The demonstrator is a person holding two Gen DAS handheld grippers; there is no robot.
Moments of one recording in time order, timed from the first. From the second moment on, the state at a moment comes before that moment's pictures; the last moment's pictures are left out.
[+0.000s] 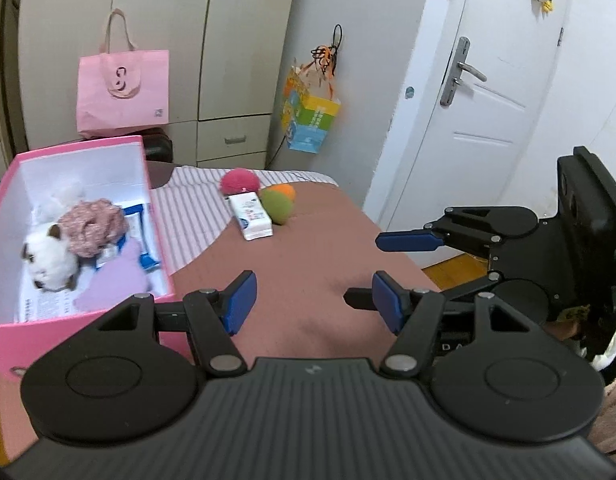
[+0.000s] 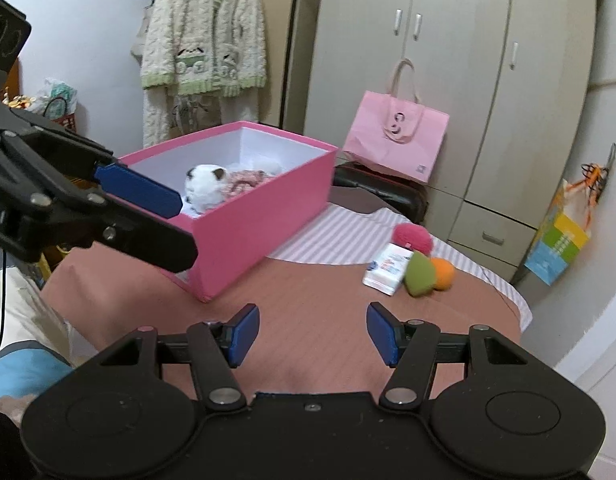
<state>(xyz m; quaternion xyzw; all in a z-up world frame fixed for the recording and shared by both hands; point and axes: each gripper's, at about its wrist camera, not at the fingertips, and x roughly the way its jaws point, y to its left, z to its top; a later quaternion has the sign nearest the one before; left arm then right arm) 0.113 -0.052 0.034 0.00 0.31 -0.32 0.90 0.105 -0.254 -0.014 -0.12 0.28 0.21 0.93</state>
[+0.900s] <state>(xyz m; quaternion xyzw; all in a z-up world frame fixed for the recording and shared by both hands) 0.277 -0.150 -0.066 -0.02 0.33 -0.17 0.93 0.249 -0.327 -0.090 -0.13 0.27 0.20 0.94</state>
